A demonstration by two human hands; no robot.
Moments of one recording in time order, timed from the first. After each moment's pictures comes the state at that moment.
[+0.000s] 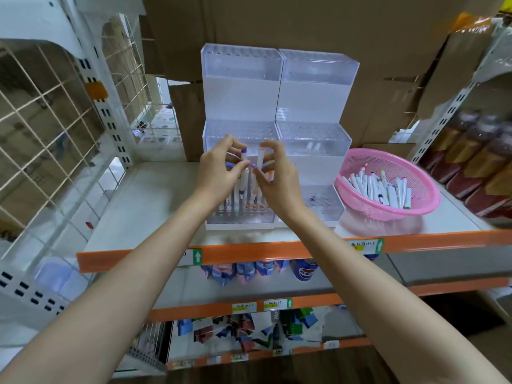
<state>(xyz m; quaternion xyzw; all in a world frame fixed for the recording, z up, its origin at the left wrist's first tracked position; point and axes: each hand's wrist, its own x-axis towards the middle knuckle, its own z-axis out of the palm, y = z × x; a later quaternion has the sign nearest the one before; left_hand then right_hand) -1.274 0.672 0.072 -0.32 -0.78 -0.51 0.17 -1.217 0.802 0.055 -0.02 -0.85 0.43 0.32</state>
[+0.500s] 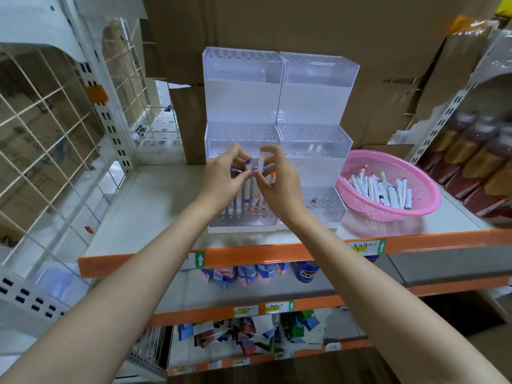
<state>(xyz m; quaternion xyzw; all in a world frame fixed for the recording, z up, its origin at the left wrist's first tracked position) -1.271 0.670 0.068 -0.34 -0.79 -0.49 0.14 -1.218 0.801 0.050 -0.01 -0.85 0.41 0.33</state>
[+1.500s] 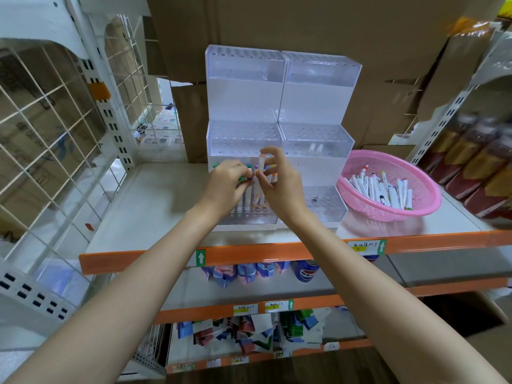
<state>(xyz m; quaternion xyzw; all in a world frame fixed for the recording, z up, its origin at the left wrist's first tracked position) -1.273 0.666 0.051 -0.42 -0.82 -0.34 0.21 -1.215 0.799 0.049 -0.02 -0.86 0.40 0.32</state>
